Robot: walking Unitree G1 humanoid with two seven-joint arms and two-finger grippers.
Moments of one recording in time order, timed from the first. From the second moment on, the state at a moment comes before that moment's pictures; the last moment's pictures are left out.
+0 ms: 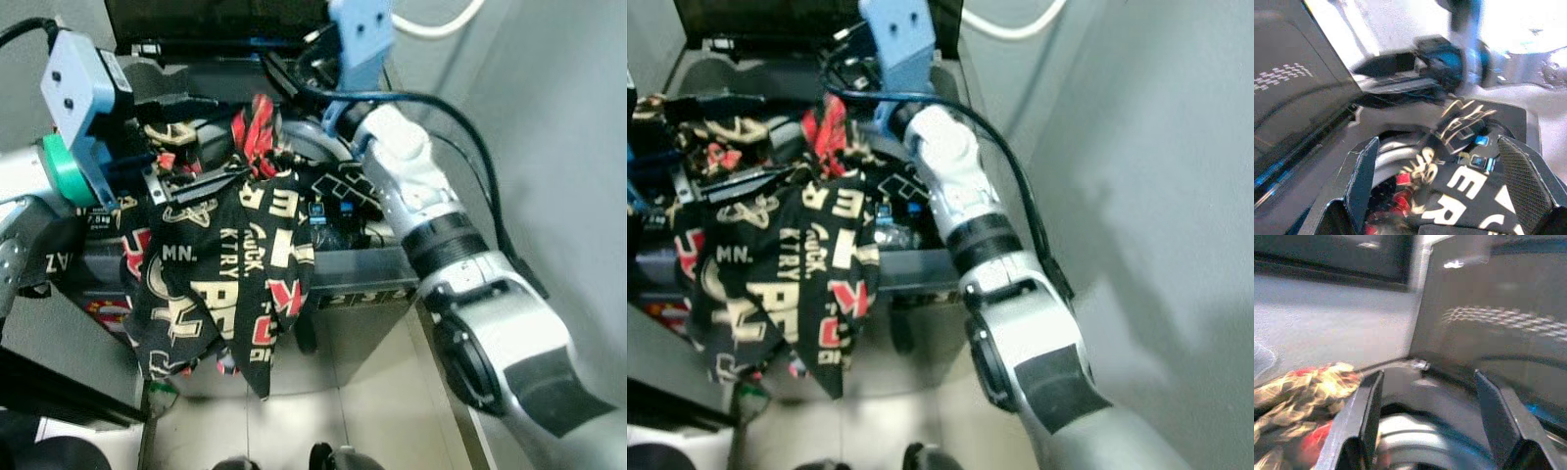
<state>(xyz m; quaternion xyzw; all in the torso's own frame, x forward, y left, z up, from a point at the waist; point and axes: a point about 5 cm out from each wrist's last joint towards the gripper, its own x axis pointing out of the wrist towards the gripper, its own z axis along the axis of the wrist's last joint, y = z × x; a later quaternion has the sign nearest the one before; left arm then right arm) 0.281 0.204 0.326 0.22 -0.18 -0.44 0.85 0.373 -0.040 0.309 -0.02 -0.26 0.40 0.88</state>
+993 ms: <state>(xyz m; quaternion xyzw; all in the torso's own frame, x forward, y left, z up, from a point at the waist) 0.276 0.218 0.353 0.12 -0.25 -0.36 0.89 0.319 -0.002 0.227 -0.24 -0.17 0.56 0.77</state>
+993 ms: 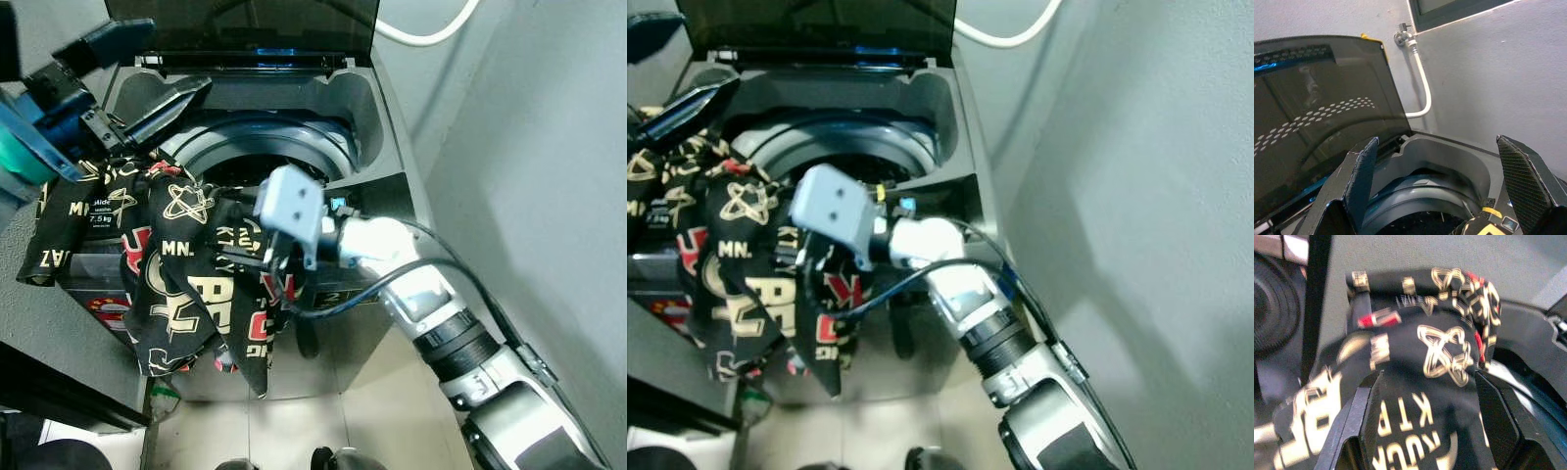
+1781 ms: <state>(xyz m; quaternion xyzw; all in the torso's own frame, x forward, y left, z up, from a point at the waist) 0.272 0.207 0.311 0.12 -0.16 -0.38 0.90 0.328 0.002 0.214 -0.25 -0.17 0.50 0.81</state>
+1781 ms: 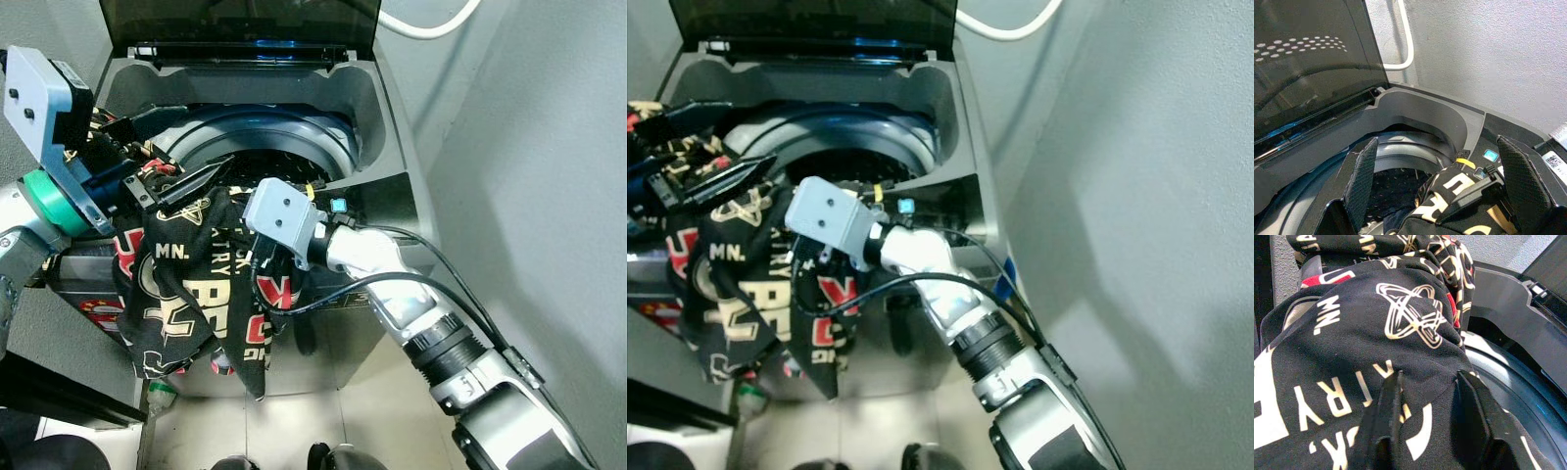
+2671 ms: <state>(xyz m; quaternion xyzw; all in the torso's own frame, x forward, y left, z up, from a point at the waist) 0.271 0.198 0.314 0.11 -0.18 -0.37 0.90 0.382 -0.045 0.333 -0.15 -0.31 0.20 0.92</state>
